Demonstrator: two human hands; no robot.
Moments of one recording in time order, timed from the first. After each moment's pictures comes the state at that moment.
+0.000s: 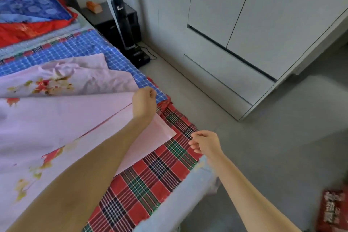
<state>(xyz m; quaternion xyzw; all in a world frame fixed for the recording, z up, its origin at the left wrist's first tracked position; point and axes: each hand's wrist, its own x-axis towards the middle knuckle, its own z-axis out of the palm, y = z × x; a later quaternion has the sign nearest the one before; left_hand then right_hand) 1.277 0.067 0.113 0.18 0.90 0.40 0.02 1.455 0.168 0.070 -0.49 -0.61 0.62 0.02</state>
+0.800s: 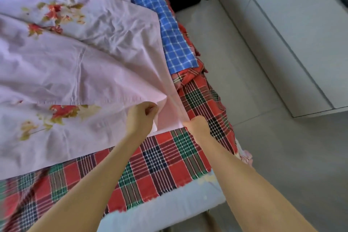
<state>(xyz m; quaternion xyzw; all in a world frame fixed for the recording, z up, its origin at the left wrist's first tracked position) 1.271 0.078 -0.073 -0.04 0.94 0.32 0.13 1.309 0.231 -0.179 -0.39 -0.75 0.46 -0.27</state>
